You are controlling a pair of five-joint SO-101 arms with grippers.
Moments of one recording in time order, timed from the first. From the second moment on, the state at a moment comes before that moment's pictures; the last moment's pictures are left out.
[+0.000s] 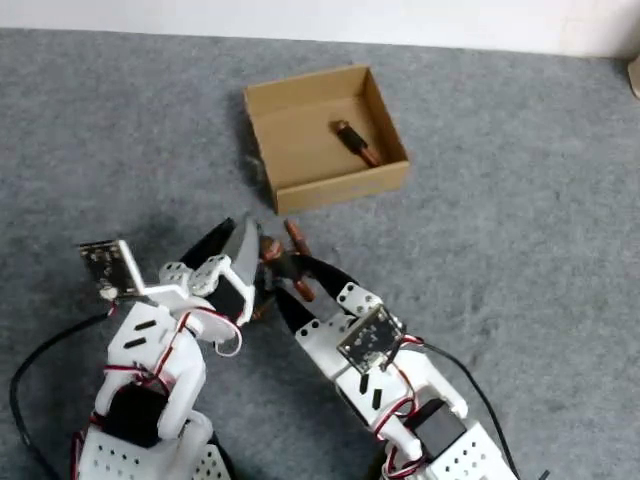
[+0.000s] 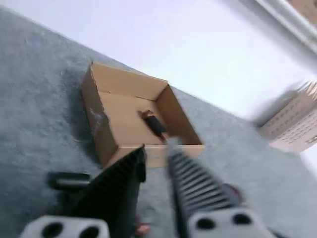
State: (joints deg) left arm 11.9 -96.2 80.6 37.1 36.4; right arm -44.4 -104.1 95.3 17.9 14.1
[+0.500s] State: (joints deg) left arm 0.0 -59.0 70.6 33.7 20.4; right arm -44.4 -104.1 95.3 17.9 14.1
